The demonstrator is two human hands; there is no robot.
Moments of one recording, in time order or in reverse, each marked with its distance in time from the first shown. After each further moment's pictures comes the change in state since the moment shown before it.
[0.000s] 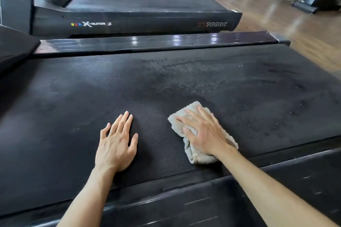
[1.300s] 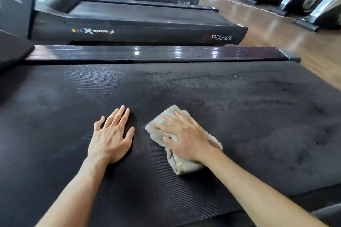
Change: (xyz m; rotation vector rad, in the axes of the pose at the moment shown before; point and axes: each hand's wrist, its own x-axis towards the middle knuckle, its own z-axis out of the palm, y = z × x) left_hand 0.106 -0.031 0.012 0.026 -0.006 -0.027; right_hand 0.097 -0.036 0.006 0.030 -0.063 -0.228
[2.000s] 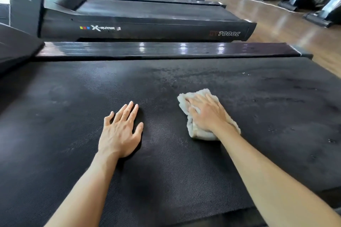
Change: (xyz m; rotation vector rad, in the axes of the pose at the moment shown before) left_hand 0.000 -0.001 0.000 0.026 0.005 -0.001; right_hand 0.048 0.054 -0.016 -0.055 0.158 0.273
